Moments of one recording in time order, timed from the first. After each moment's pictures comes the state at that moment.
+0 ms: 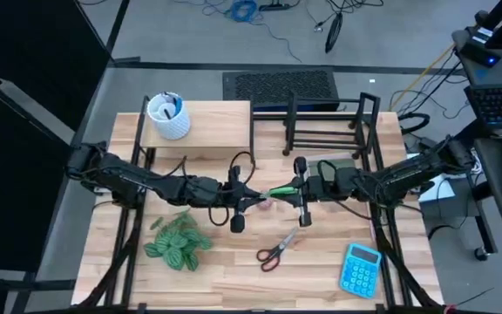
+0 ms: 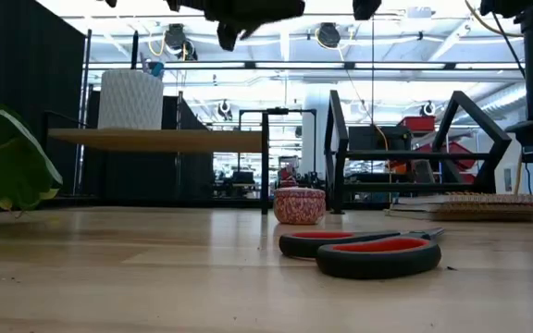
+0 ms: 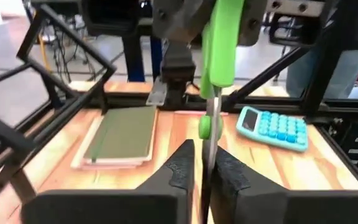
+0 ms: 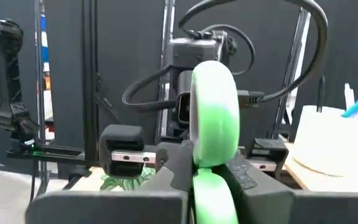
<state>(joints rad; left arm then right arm) -0.19 1.51 0.91 0.40 -0.23 -0.05 0.22 1.25 0.66 0.70 0.14 -0.07</state>
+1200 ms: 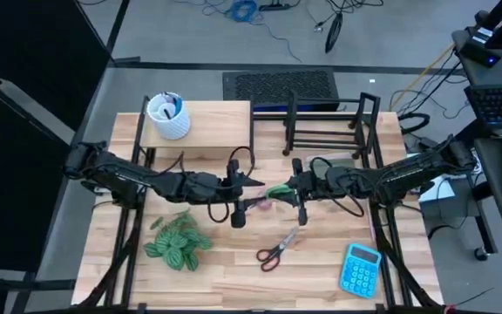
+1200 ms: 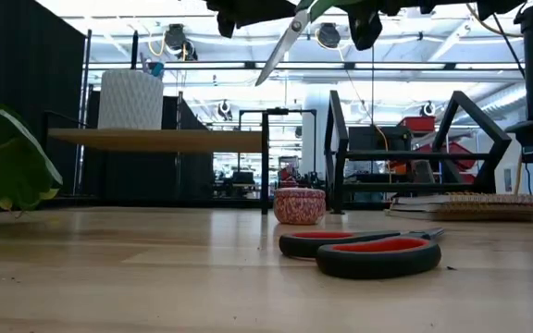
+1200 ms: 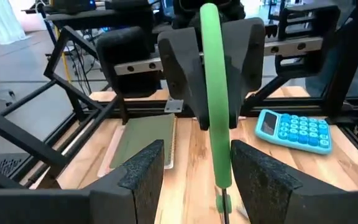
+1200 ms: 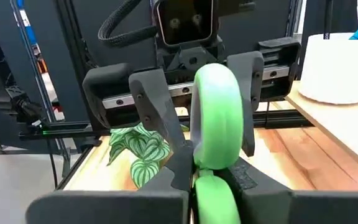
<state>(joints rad) -0.19 1.48 0.96 0.34 -0.27 0.03 0.18 1.25 0.70 0.49 0.13 0.11</state>
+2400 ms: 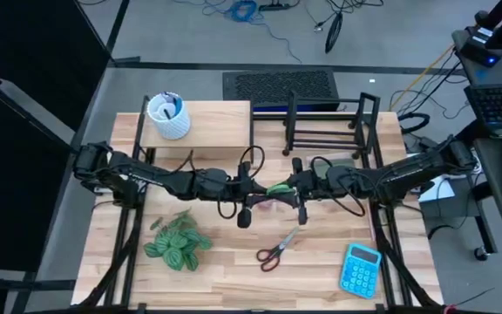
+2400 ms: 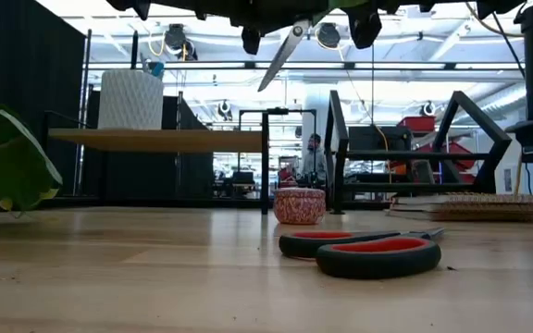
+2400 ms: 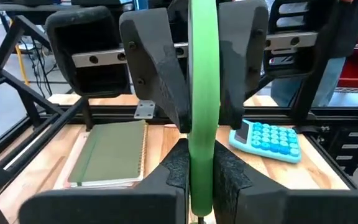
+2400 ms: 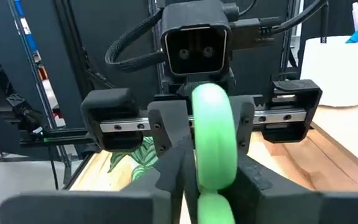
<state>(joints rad) -0.13 1.58 0.98 0.46 -0.08 -0.02 0.18 1.24 0.70 0.51 0.13 0.13</state>
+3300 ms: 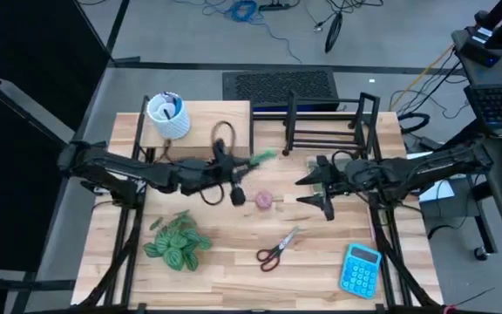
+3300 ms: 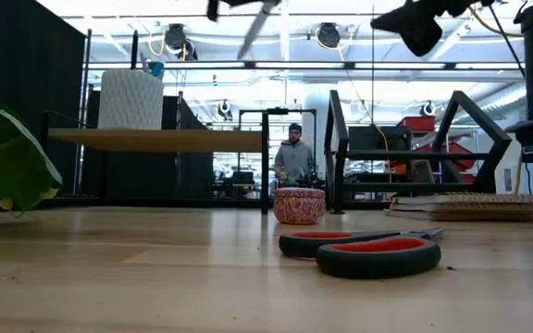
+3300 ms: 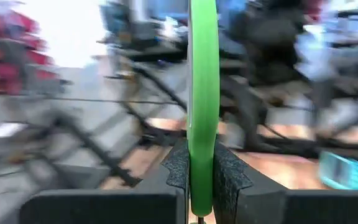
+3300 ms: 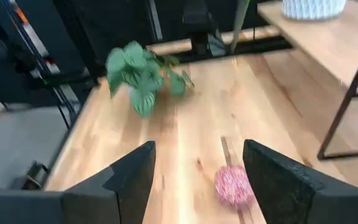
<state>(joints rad) -0.12 1.33 0.98 0.36 -0.54 0.13 0.19 0.93 0.70 -0.15 0.13 0.24</state>
